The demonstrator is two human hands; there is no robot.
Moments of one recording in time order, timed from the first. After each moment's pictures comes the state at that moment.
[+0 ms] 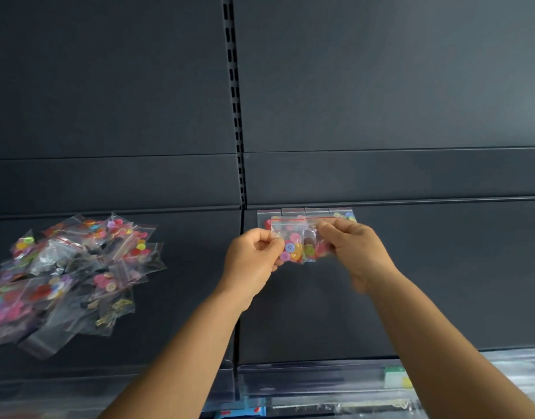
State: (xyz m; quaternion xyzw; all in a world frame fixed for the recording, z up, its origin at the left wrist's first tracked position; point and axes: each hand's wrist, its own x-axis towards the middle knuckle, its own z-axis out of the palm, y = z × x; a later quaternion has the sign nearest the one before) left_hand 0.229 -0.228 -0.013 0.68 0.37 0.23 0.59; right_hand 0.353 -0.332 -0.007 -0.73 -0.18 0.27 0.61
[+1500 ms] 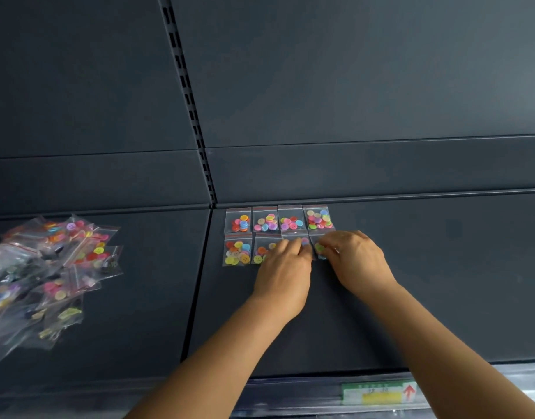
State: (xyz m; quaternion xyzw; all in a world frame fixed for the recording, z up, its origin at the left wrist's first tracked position) left_hand 0.315 -0.286 -0.051 0.97 0.21 0.06 0.09; right_hand 0.425 -0.375 -0.052 -0.87 -0.43 0.00 0.23
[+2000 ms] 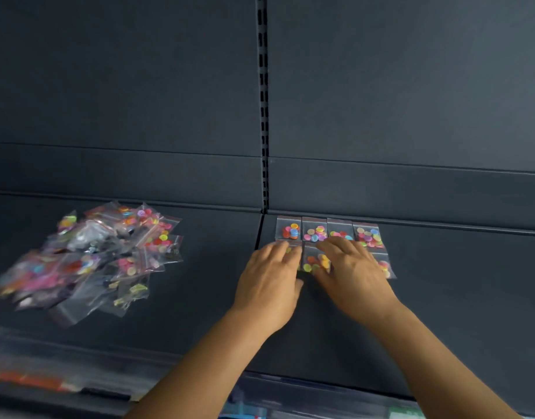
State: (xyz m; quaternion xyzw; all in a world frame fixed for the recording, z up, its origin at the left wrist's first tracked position) left_hand 0.232 -0.248 -0.025 0.95 0.29 0.09 0.07; right_hand 0.359 -0.334 -0.027 -0.83 -0.53 0.00 0.16
